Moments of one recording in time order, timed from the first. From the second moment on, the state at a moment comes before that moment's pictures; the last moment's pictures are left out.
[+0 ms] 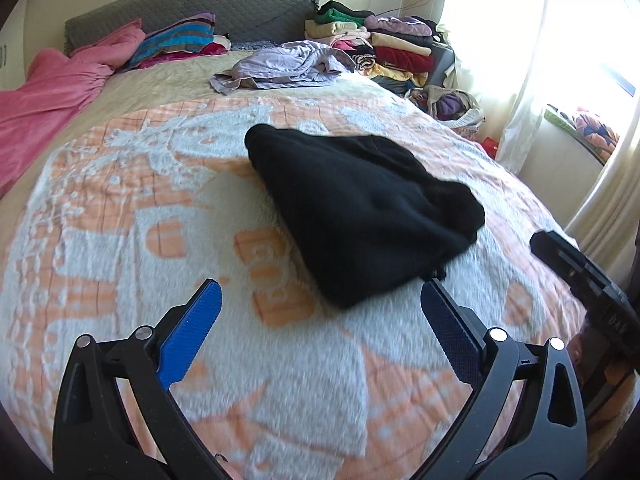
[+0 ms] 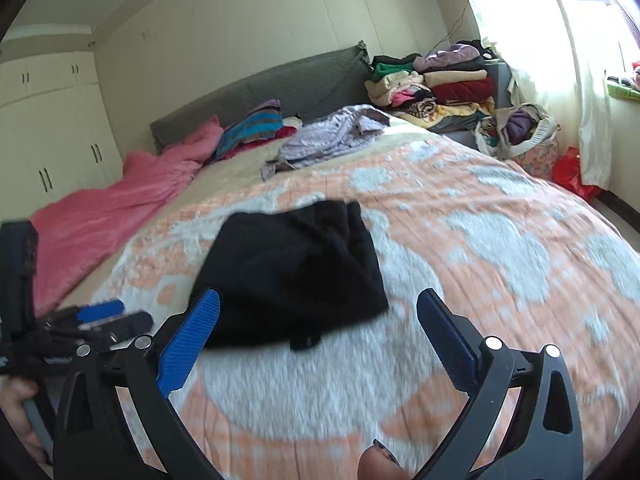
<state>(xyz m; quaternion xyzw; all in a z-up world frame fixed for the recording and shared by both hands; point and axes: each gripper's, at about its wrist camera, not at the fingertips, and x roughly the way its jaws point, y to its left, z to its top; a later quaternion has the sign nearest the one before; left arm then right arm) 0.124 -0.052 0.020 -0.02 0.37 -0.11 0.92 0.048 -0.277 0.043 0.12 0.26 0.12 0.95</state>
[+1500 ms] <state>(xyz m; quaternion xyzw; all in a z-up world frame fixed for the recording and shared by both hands) 0.066 -0.027 -0.012 -0.05 0.38 -0.10 0.92 -0.010 -0.253 0.009 0.07 0.27 0.06 0.96</state>
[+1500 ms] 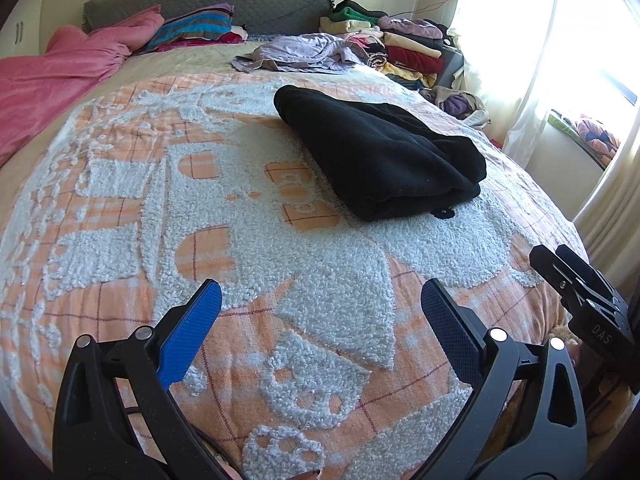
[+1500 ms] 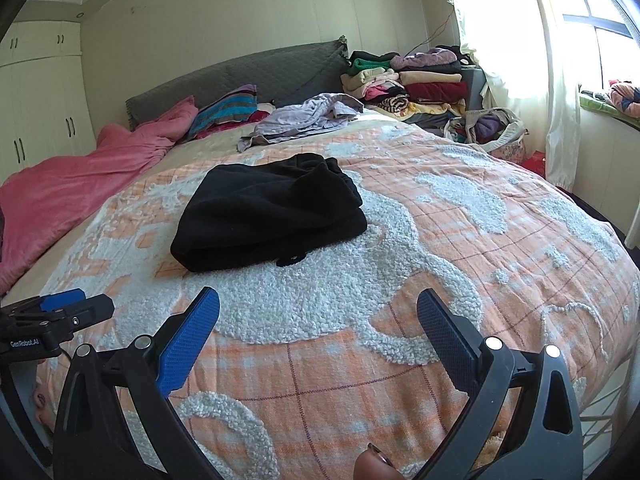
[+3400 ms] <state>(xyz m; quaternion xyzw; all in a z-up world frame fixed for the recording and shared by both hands) 0.069 -0.009 -0.006 -0.06 0.39 -0.05 0.92 -0.020 -0.298 0.017 0.14 0.26 -0.01 0.96</state>
